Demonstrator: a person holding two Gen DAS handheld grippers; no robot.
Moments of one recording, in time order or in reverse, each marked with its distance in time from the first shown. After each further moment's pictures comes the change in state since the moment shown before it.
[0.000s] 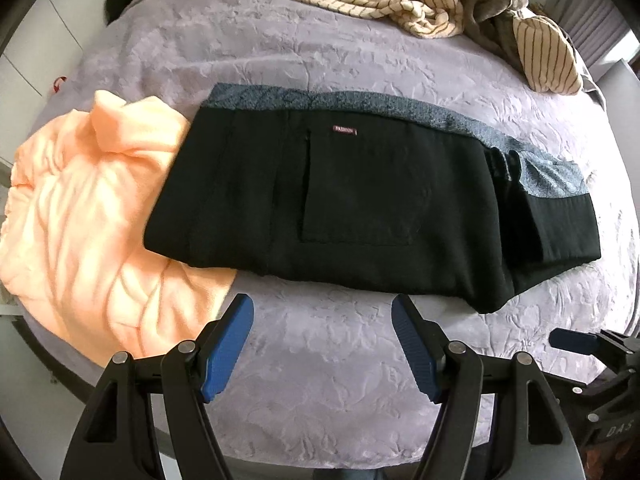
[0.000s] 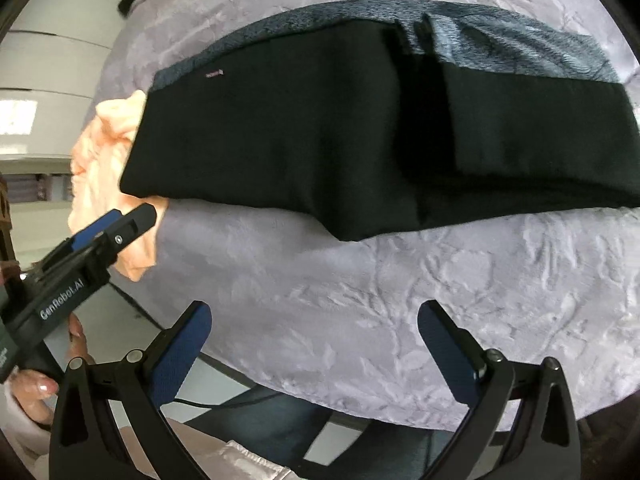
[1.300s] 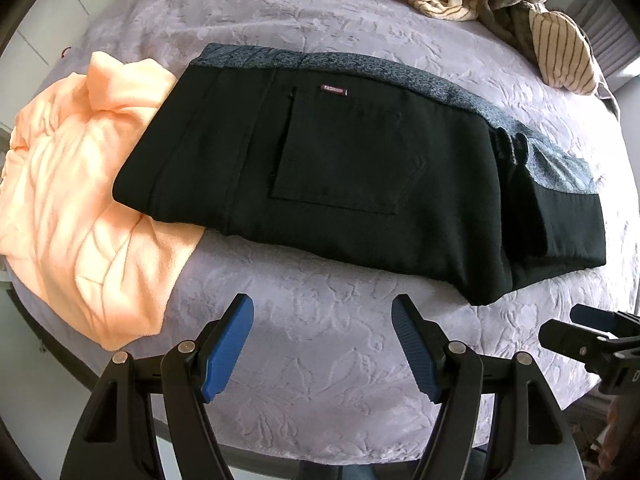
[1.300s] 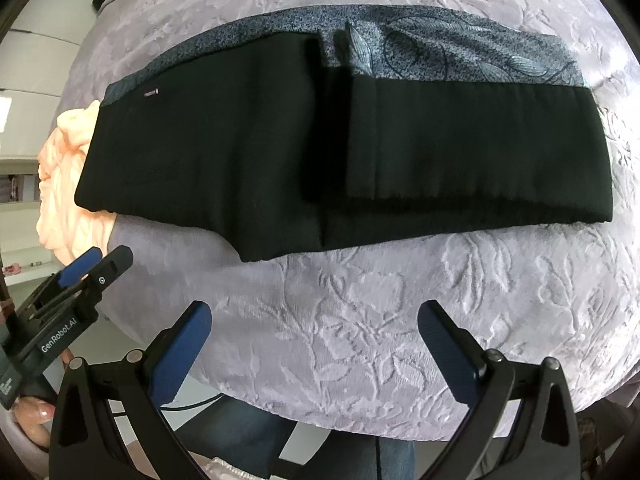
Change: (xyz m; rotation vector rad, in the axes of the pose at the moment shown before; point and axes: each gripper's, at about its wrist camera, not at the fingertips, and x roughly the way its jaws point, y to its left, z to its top) left arm 0.017 -0.022 -0.019 -0.084 0.053 0.008; right arm -0.010 -0.043 0.020 0.012 0.015 -0.099
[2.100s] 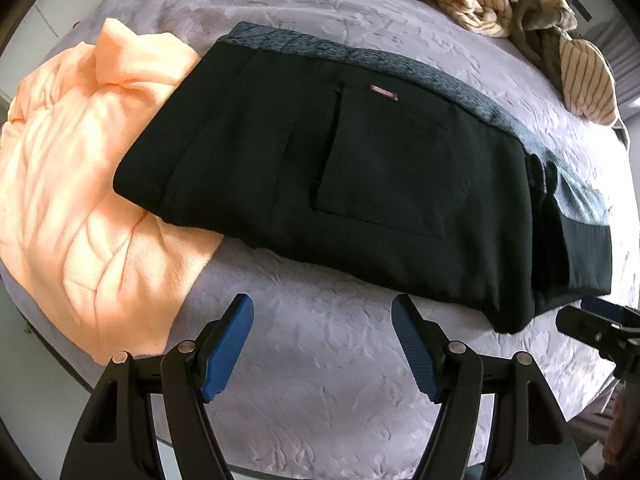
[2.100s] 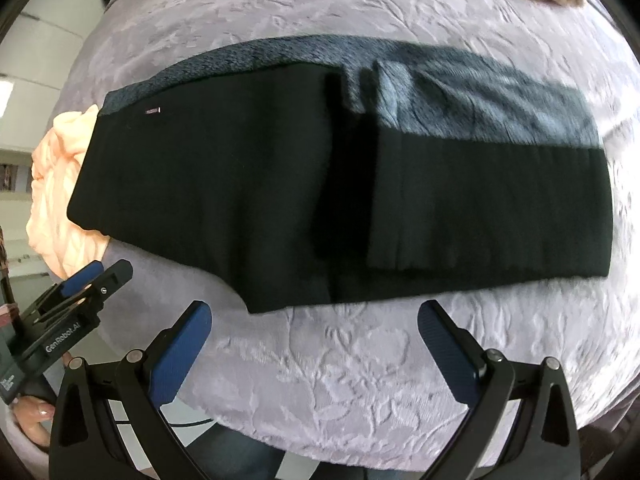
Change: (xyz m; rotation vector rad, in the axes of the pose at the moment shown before) left arm 0.026 0.038 0.015 -0.085 0.006 -0.034; right arm 0.007 0.021 0.032 -0.067 -0.057 -0.061
